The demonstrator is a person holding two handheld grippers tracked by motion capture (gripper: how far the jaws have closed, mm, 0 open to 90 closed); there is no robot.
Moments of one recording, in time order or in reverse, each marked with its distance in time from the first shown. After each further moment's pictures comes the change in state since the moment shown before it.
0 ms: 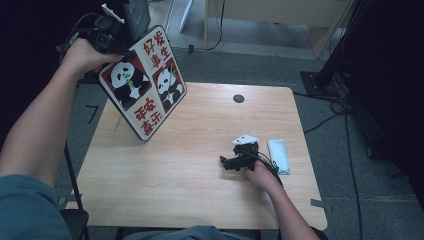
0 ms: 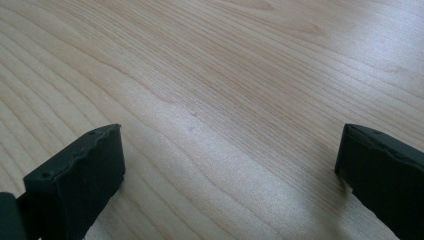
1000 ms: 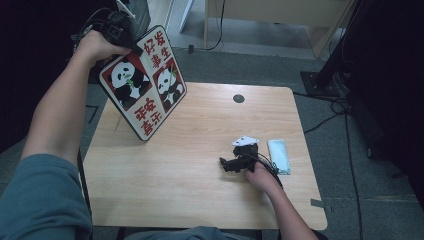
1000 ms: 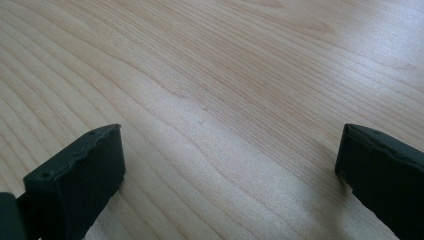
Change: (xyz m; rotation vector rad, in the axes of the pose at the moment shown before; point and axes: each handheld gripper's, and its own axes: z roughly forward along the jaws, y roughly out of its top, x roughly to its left) left arm 0.015 0.032 0.031 0.093 -0.073 -0.010; right arm 0.004 -0.002 -0.002 -0.001 0.008 -0.009
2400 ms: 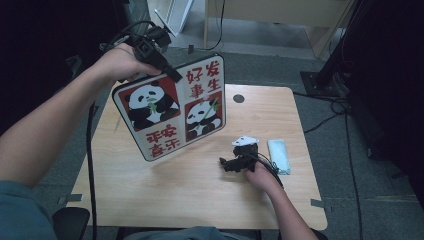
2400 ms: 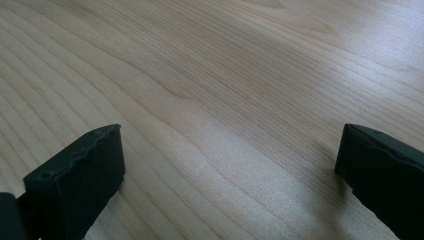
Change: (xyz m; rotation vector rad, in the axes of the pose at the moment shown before) left arm -0.169 -0.013 -0.038 0.073 -0.360 0.342; right arm -0.001 0.000 0.000 0.003 0.009 -0.003
